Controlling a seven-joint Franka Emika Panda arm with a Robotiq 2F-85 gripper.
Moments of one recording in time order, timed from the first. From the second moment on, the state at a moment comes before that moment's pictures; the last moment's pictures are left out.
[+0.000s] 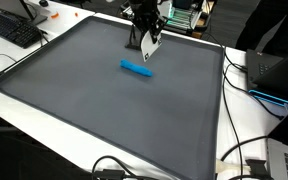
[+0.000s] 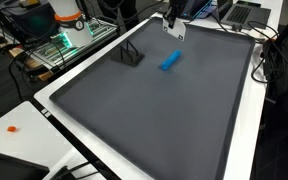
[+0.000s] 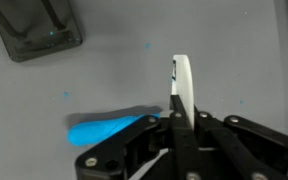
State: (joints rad) arm 0.11 0.23 0.10 -2.04 0.25 2.08 0.17
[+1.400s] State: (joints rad) arm 0.12 0.28 0.11 -2.04 0.22 2.16 0.00
